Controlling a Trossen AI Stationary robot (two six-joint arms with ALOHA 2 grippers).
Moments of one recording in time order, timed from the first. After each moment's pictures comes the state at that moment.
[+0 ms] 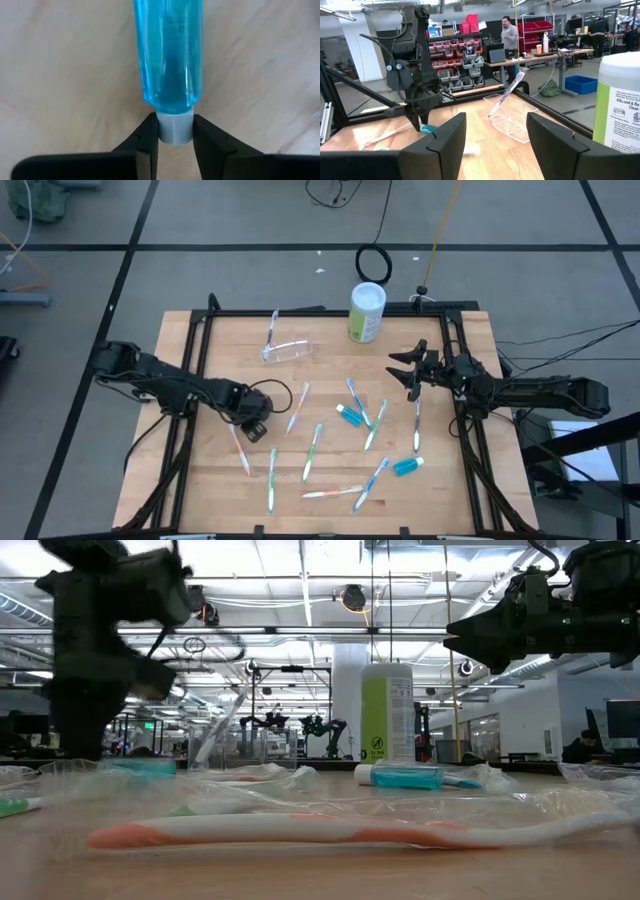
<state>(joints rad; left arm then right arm) -0.15 1.40 0.67 -0.65 0.04 -0.83 -0.32 0.72 0.05 0.78 -0.08 0.13</state>
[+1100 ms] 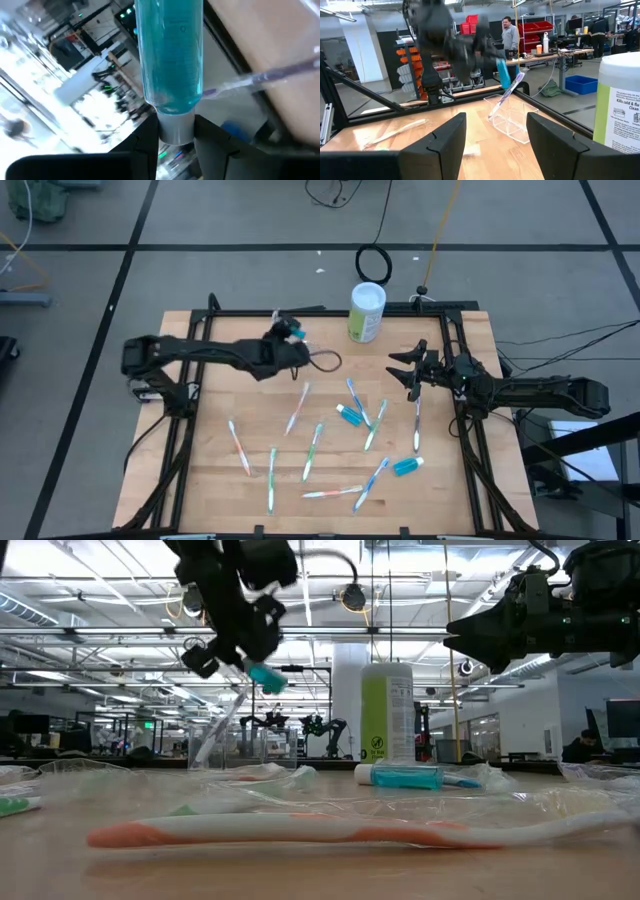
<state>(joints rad) 0.16 1.65 1.17 -0.58 -1.13 1.21 -0.32 0.72 0.05 0.78 -0.08 0.14</state>
